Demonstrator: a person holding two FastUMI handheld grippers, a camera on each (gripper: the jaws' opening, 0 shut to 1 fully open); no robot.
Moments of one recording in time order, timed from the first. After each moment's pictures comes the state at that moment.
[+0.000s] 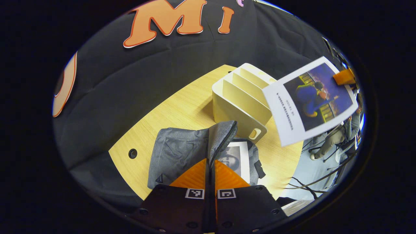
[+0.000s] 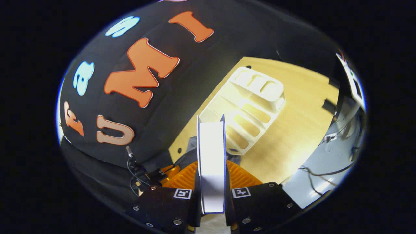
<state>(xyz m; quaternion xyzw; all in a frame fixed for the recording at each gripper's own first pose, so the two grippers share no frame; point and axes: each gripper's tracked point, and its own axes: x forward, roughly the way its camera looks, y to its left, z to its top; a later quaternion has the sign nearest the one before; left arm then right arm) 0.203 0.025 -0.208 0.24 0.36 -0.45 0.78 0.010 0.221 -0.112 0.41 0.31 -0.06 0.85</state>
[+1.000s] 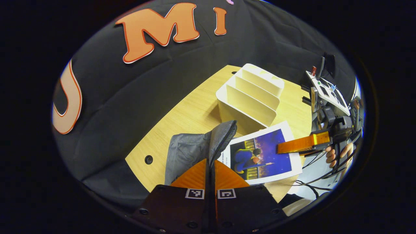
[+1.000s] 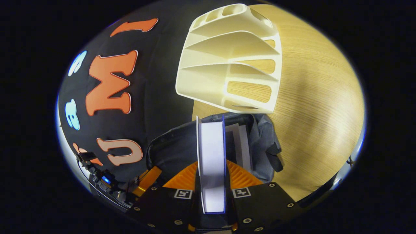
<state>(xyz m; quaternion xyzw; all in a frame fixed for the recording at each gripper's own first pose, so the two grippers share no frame) 0.207 0.027 -0.168 0.29 0.33 -0.42 0.79 0.107 0.321 -0.302 0.59 0.29 -0.01 0.75</state>
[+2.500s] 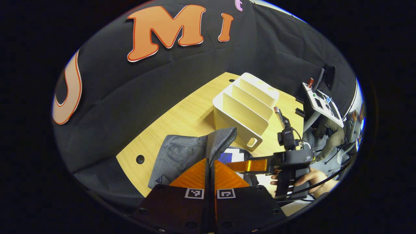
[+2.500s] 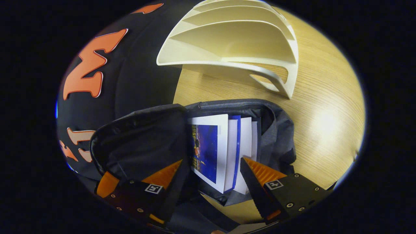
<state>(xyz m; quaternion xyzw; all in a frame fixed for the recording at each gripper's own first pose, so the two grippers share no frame) 0.192 0.022 -0.167 0.24 0.34 -0.44 0.80 0.147 0.367 -0.351 0.52 0.37 -0.09 0.77</state>
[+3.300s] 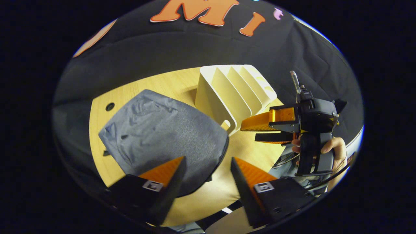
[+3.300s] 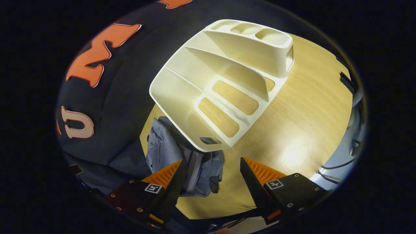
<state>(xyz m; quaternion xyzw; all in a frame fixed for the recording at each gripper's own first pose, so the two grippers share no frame) 0.063 -0.024 -0.250 0.05 0.46 -0.36 0.81 0.096 0.204 -0.308 0.32 0.44 -0.10 0.83</state>
